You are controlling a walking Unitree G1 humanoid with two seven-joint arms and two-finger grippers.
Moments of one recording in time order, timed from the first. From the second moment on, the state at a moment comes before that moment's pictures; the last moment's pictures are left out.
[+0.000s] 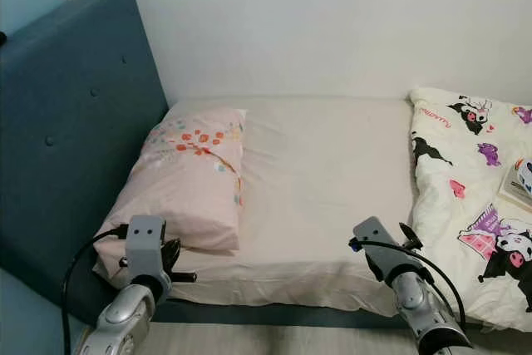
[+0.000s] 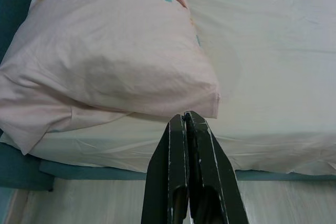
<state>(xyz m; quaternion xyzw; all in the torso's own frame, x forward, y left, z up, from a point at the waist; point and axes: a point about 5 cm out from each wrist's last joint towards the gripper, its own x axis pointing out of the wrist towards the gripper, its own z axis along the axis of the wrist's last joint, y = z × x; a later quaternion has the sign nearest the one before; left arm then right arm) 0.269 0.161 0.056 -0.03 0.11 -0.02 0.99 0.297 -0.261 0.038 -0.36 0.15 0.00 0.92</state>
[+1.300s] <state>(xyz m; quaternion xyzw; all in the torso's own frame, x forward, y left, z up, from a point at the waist) 0.267 0.159 0.054 -0.03 0.12 -0.02 0.99 0.297 -0.261 0.037 -0.36 0.15 0.00 0.92</state>
